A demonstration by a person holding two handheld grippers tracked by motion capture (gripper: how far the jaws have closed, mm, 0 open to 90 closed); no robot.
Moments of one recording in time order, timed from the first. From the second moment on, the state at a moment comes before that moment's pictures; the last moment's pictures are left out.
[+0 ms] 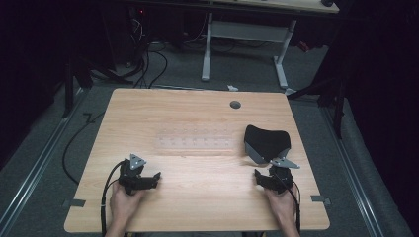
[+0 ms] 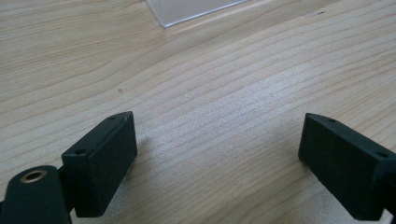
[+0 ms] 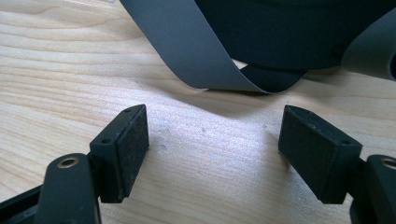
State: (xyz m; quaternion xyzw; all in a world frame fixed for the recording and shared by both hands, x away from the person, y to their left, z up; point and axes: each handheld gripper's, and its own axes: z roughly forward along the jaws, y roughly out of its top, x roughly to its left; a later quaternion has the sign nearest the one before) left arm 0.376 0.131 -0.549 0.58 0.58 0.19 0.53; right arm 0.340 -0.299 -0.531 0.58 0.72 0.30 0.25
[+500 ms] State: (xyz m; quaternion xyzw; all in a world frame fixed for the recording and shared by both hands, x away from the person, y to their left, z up) left arm 0.376 0.131 -0.549 0.58 0.59 0.20 0.53; right arm 0.337 -0.303 -0.529 0.58 0.72 0.29 0.25
